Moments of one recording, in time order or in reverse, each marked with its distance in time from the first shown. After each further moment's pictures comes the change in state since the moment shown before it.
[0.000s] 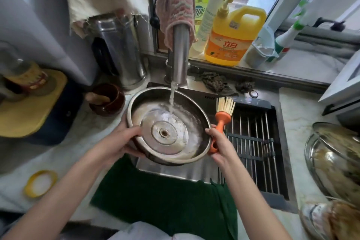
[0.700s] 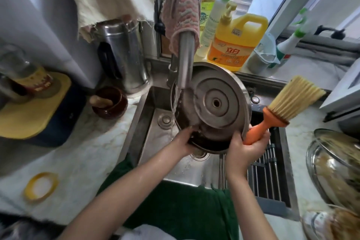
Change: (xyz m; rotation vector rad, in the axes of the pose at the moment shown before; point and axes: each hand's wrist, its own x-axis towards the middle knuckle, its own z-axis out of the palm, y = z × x) left_hand 0.105 -0.040 0.130 -0.621 -0.143 -0.298; right_hand -0.036 -0.003 0.005 -0.237 0.504 -1.162
